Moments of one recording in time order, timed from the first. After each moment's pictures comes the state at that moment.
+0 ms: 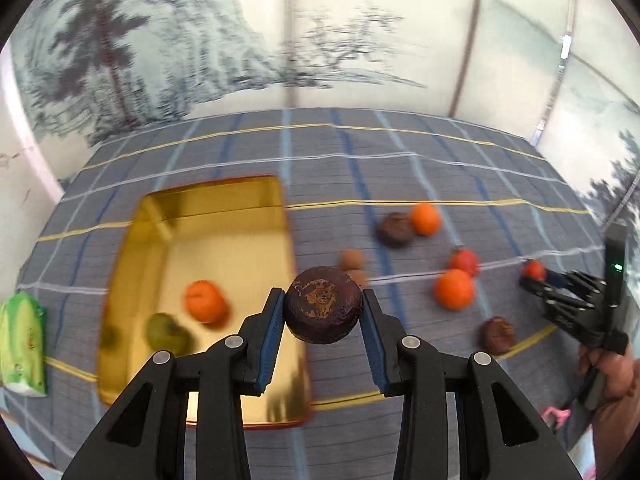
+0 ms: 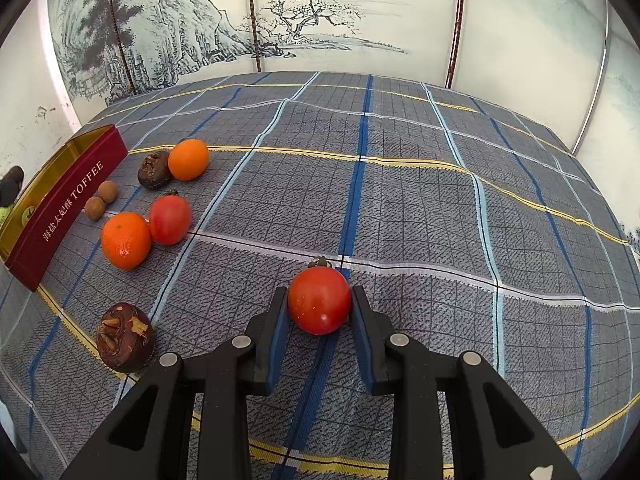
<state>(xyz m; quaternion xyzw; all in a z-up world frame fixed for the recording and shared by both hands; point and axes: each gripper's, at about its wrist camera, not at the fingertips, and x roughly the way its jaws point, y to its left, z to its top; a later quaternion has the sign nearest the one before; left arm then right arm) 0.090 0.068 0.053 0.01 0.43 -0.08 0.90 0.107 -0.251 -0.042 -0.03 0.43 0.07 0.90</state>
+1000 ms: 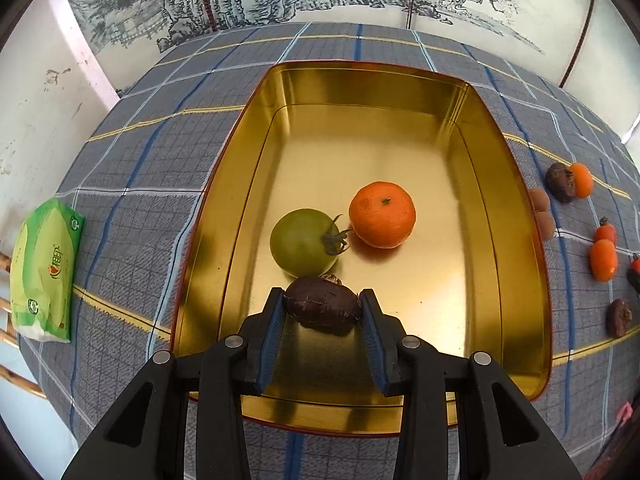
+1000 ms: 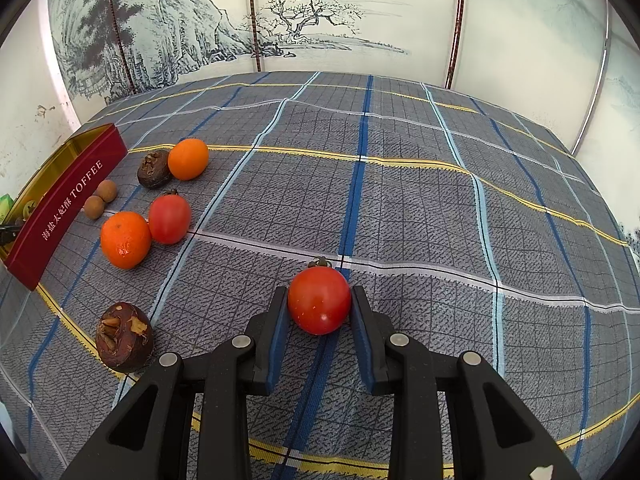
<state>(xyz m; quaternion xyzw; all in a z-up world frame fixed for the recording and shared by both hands) 0.107 0.167 -0.020 -0.01 0.53 0.05 0.85 0.107 -0.251 -0.042 -0.03 0.43 0.07 0.90</state>
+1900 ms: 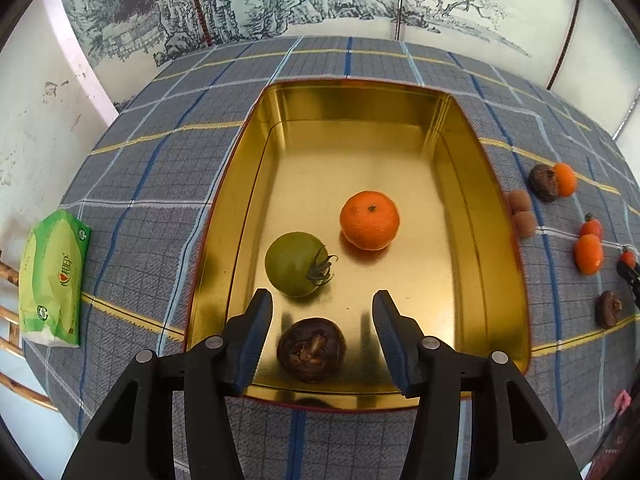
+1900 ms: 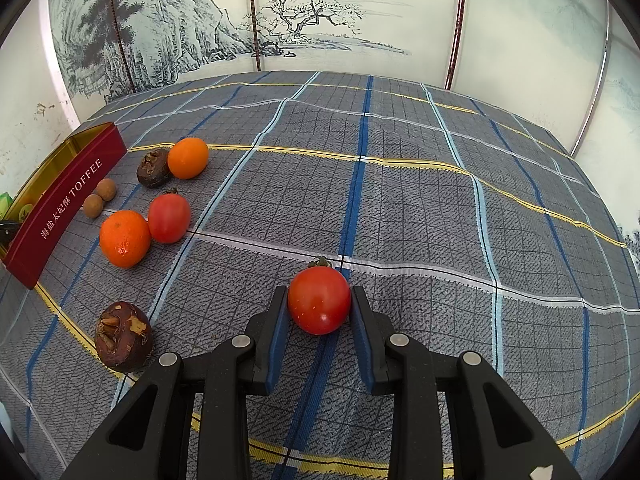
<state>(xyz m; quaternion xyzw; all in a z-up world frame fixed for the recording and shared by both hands) 0.096 0.164 -0.003 0.00 0.51 0.03 0.86 0.107 -0.250 -0.042 -0.03 0.43 0.07 0.90</state>
